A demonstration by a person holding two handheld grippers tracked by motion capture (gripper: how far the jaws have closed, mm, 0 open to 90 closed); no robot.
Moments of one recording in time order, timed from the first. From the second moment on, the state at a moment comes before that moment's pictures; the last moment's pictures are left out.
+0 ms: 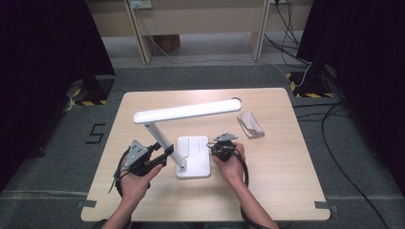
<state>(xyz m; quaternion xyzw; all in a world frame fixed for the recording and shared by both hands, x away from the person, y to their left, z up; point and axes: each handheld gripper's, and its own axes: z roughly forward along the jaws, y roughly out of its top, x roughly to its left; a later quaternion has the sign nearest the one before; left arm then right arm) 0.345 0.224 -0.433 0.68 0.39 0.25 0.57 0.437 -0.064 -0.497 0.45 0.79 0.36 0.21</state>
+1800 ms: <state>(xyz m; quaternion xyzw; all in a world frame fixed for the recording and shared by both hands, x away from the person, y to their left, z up) 0.328 0.259 -0.489 0.72 0.39 0.16 0.55 0.494 -0.192 -0.497 0.53 0.75 0.30 0.27</state>
